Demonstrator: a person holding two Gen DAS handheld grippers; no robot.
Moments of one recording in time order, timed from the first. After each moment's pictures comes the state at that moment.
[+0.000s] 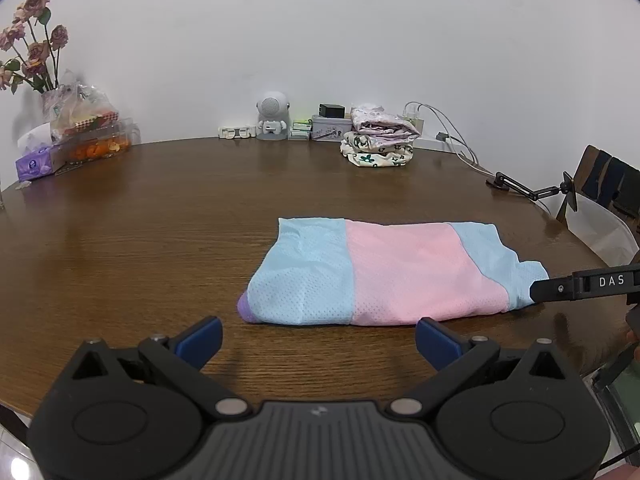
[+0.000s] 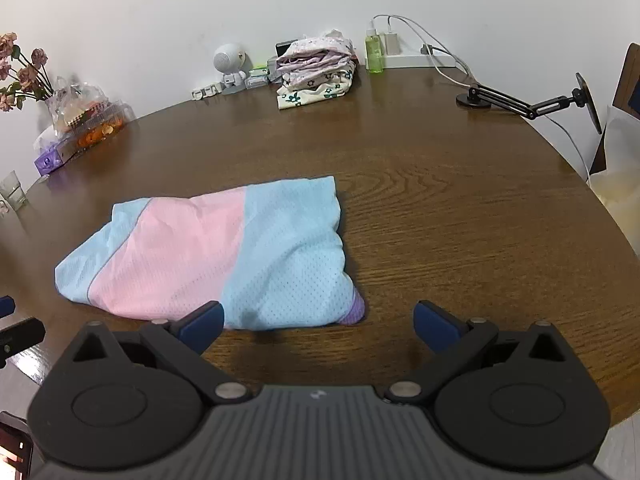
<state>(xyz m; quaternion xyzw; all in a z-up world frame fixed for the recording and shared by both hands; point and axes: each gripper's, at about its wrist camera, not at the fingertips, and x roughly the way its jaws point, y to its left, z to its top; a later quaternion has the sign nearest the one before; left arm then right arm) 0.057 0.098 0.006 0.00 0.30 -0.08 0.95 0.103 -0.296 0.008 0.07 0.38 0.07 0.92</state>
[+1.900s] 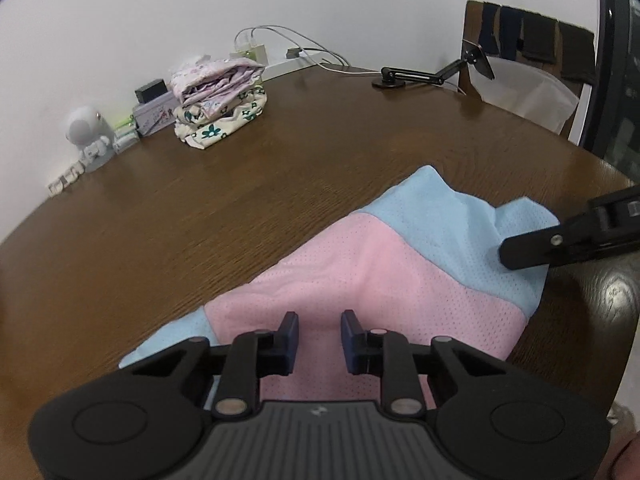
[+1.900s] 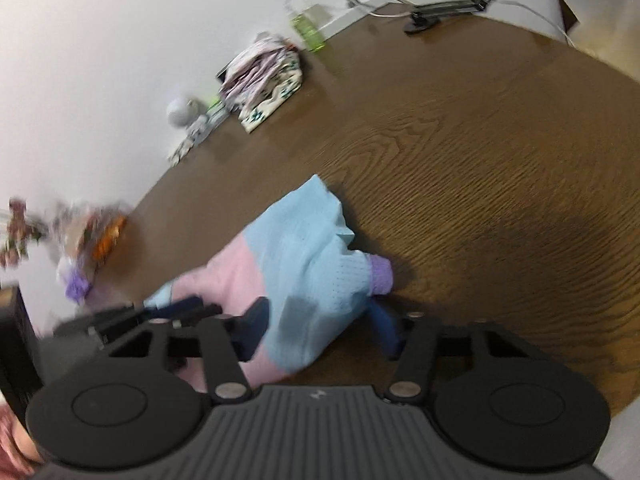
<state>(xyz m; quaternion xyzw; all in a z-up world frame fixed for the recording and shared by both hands) 0.206 -0.004 -0.014 0.20 0.37 -0.27 0.86 0.132 -0.313 -0.016 0.35 0.38 0.04 0.86</state>
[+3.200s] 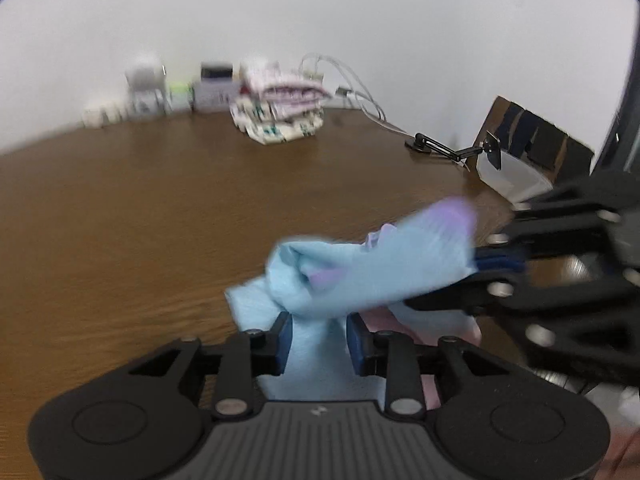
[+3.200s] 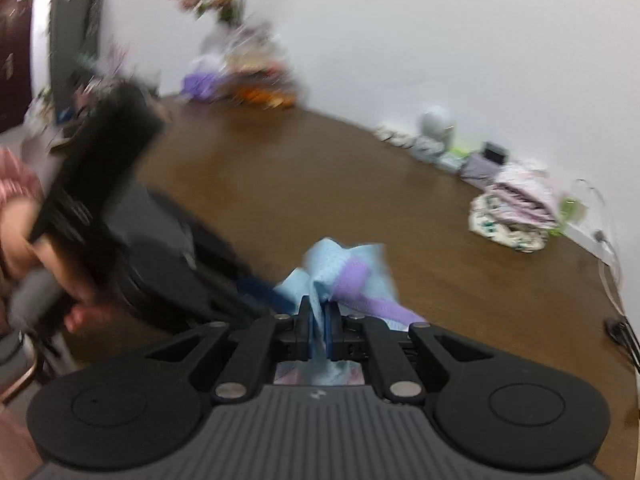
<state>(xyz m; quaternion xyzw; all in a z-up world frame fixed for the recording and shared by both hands) 0.184 0.120 0.012 0.05 0.36 -0.30 0.88 0.153 -0.121 0.067 -0.17 0.30 0.28 0.90</state>
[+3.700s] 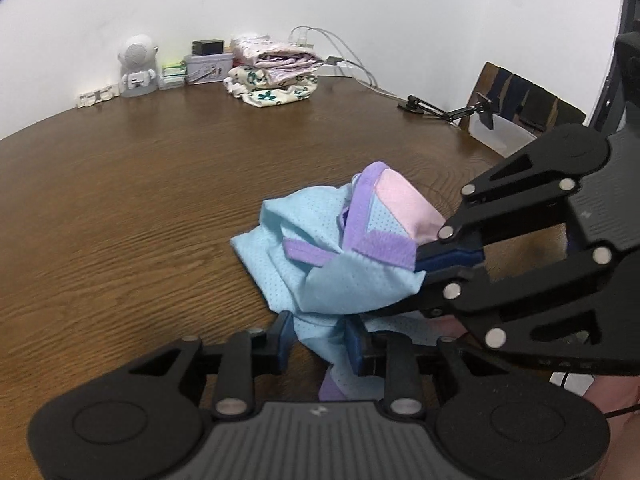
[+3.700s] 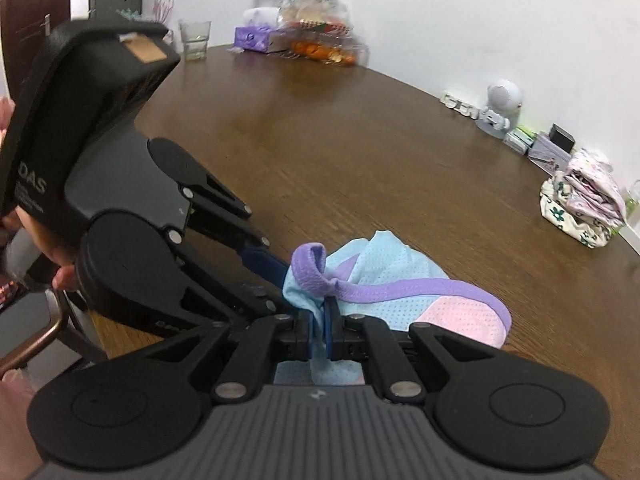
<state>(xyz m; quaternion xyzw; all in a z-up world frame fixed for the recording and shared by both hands) 0.169 0.138 -0.010 0.07 0.39 -0.31 0.87 0.153 -0.078 0.041 -0.21 0.35 0.33 0.85</state>
